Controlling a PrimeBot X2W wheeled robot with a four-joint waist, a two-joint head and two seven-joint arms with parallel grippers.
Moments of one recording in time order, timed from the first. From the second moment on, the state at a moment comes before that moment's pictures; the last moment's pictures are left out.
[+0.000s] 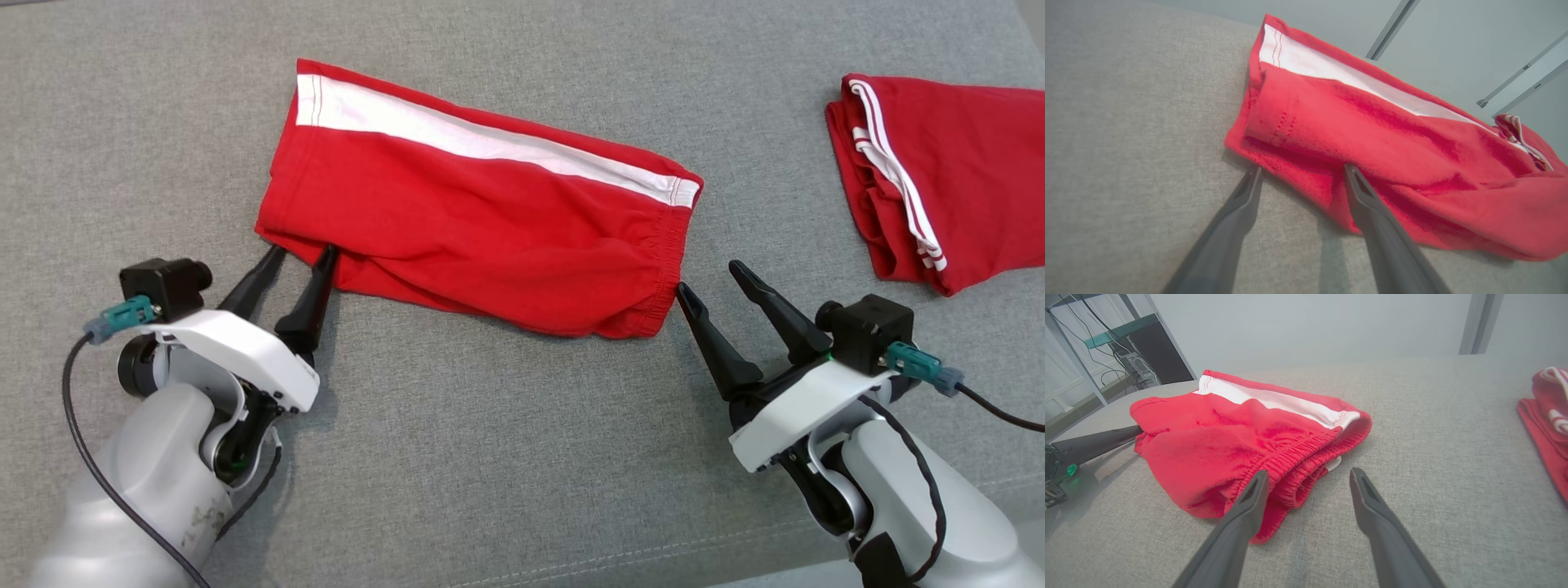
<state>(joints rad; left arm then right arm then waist) -0.67 0.34 -0.70 0.75 -1.01 -0.13 -0.24 -0.50 -0.26 0.60 0.43 0.61 0.13 -0.26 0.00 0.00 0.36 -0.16</state>
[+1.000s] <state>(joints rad) -0.69 0.46 -0.82 0.57 -1.41 -0.13 -0.22 -0.53 -0.24 0.62 0.44 0.61 0.13 -0.26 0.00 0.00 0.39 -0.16</state>
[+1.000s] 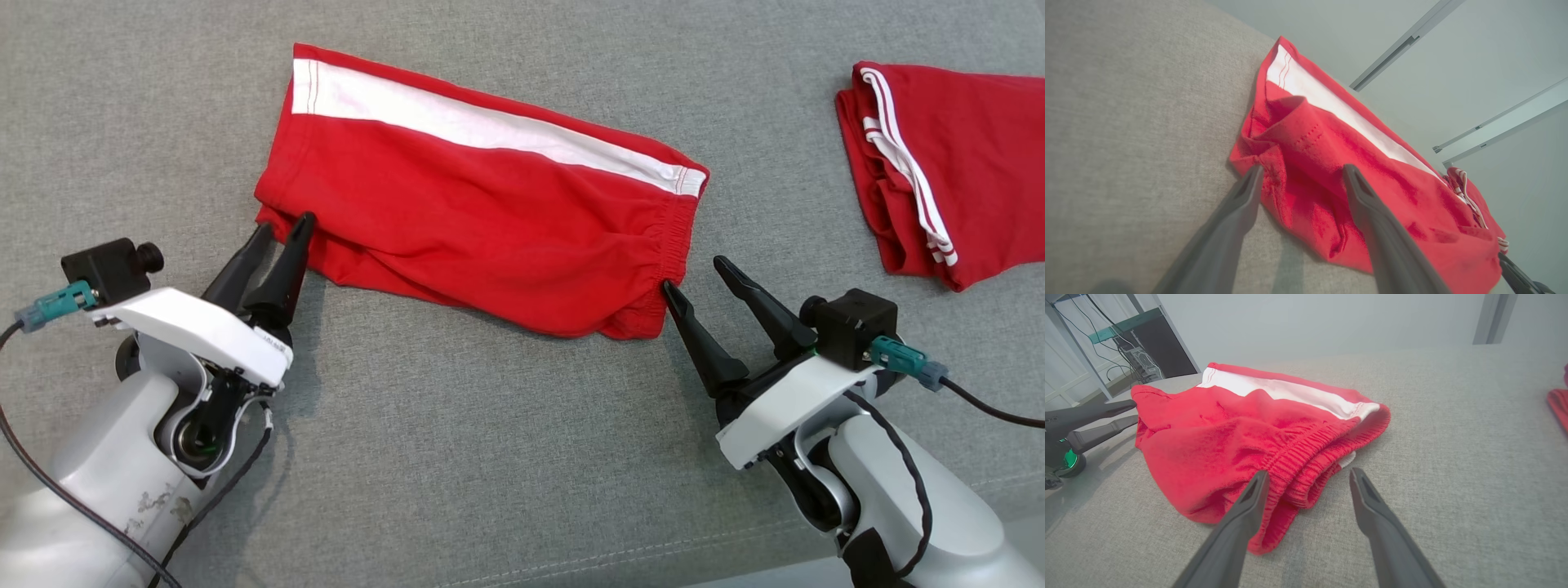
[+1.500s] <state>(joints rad) -0.77 0.43 -0.85 0.68 -1.45 -0.13 -0.20 -0.53 -0.24 0.62 0.44 0.61 0.13 -0.26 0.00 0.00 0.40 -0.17</state>
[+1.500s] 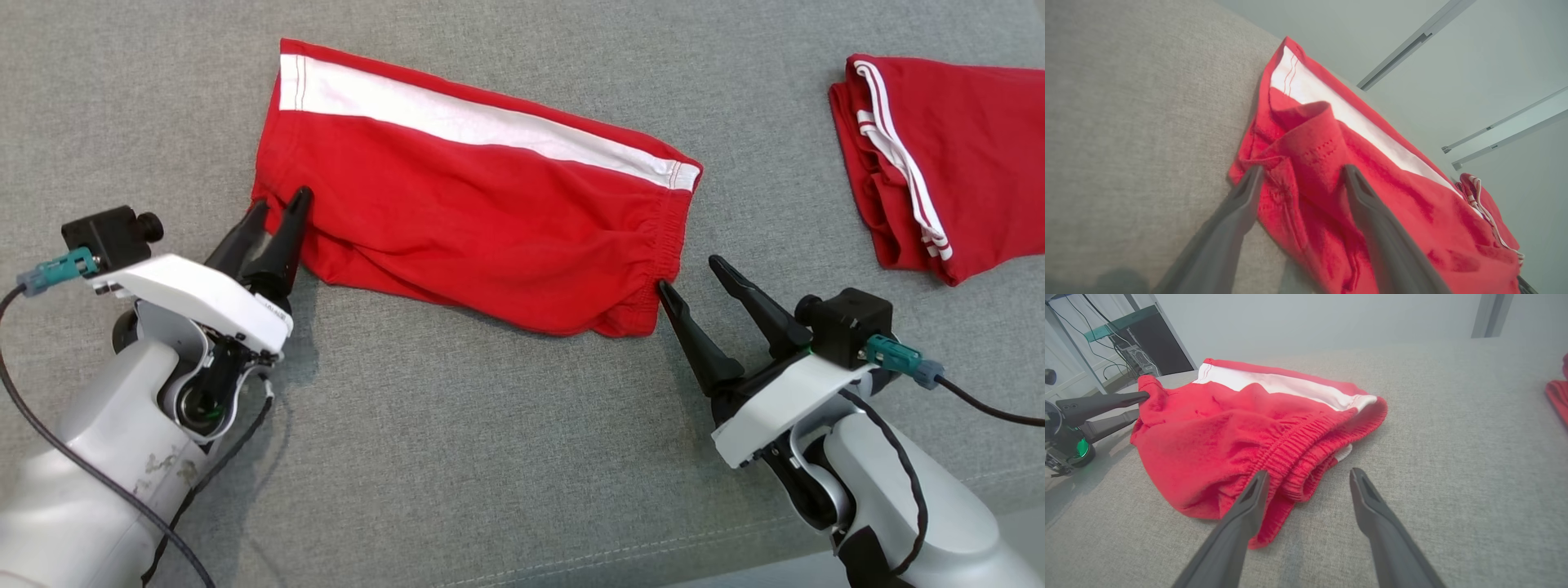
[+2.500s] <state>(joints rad) -0.67 0.36 -0.79 0.71 -1.40 -0.13 -0.26 -0.50 -0.27 0.68 0.47 0.65 0.13 -0.26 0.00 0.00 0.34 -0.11</state>
